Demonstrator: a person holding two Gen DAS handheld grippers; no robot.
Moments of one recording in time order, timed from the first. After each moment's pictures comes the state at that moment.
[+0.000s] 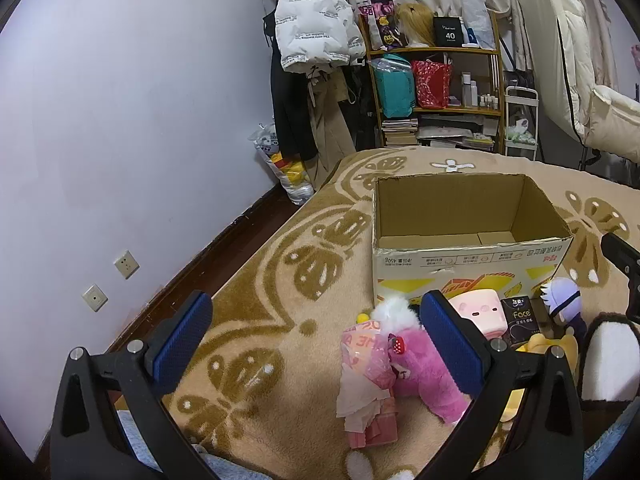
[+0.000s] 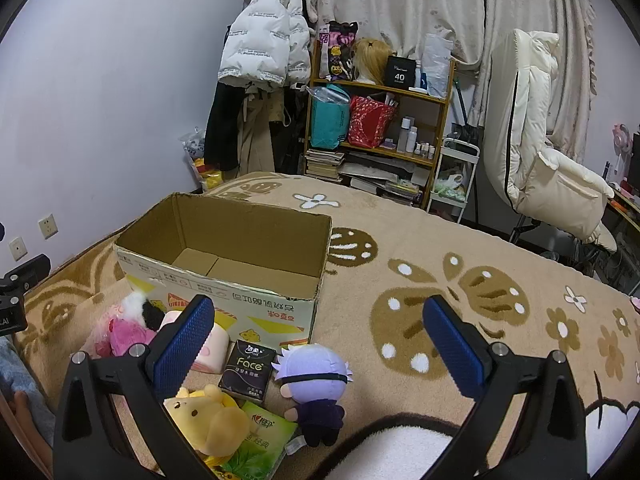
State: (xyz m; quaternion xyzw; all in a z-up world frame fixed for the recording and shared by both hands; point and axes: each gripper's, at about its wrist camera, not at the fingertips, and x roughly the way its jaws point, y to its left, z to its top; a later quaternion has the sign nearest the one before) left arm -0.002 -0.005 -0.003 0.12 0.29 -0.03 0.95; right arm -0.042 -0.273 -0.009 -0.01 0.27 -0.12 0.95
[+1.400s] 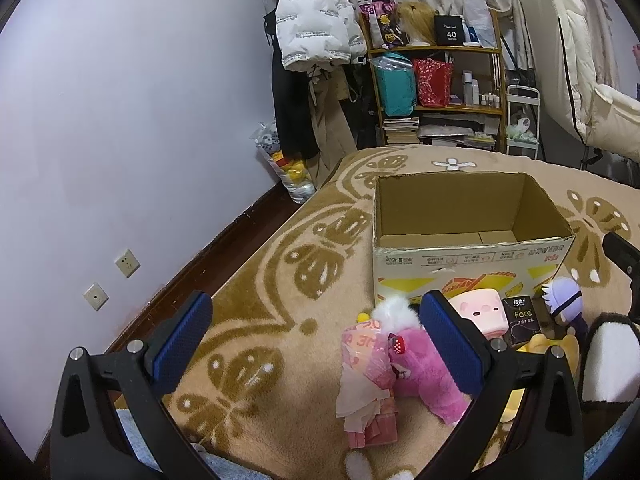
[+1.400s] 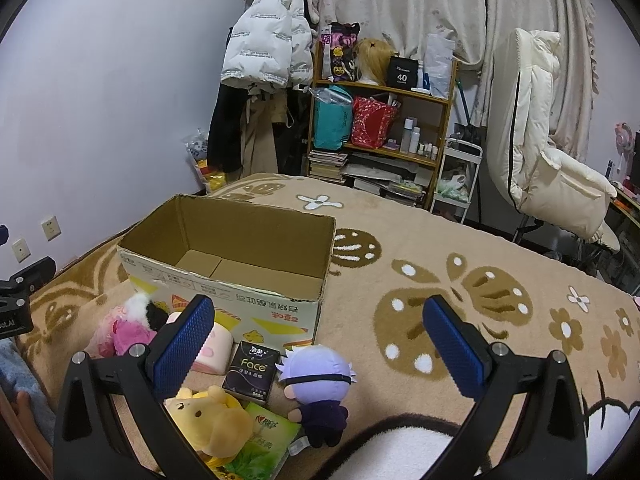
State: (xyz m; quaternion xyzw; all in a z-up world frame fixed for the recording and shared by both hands) left arm -0.001 -0.007 -0.003 0.12 0.29 -0.03 0.95; right arm -0.042 -0.269 -0.011 0.00 0.27 -0.11 0.96
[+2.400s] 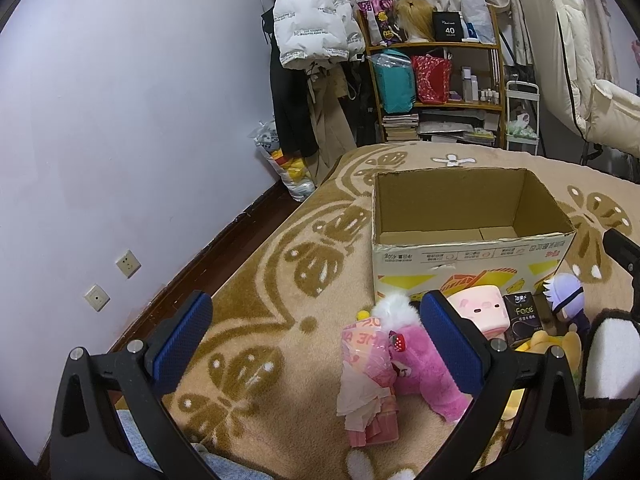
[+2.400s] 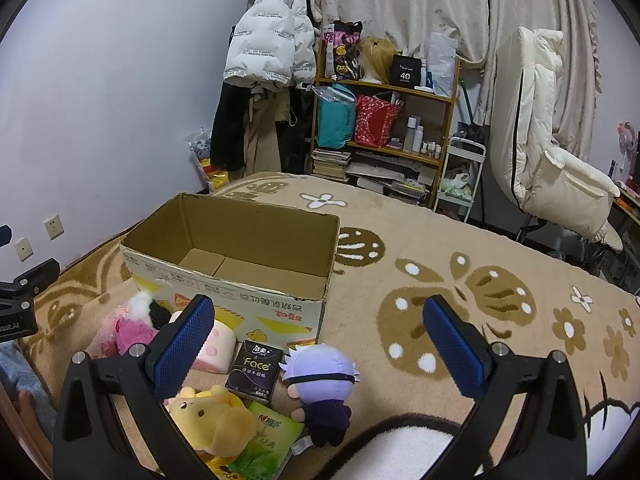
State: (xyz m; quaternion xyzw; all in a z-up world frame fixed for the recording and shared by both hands) left arm 0.000 -0.009 -0.007 0.13 0.30 -0.03 0.95; right arm -0.040 -0.270 -0.009 0.00 0.28 -0.11 0.96
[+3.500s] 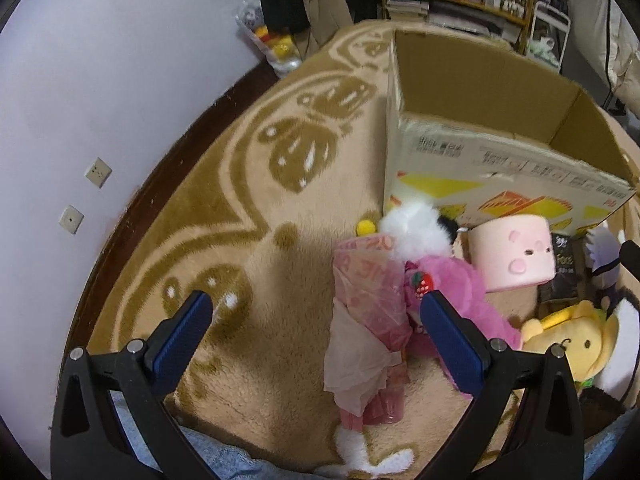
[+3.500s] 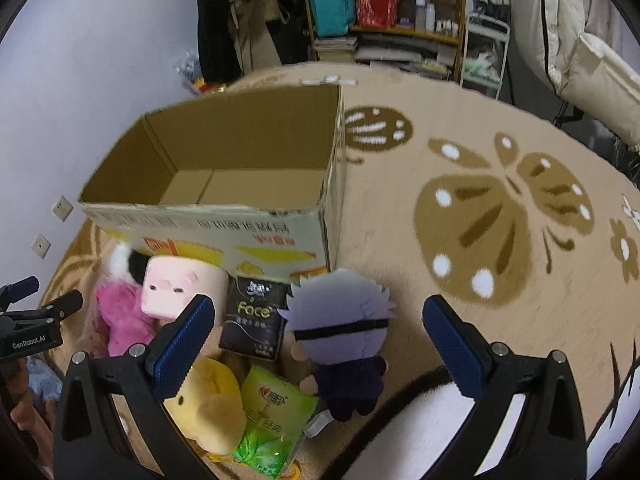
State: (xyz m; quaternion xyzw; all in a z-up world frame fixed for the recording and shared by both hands) left arm 0.076 -0.005 -0.084 0.11 0.52 -0.02 0.85; right arm 0.023 -0.310 -0.086 0.11 0.46 -0.06 0.88
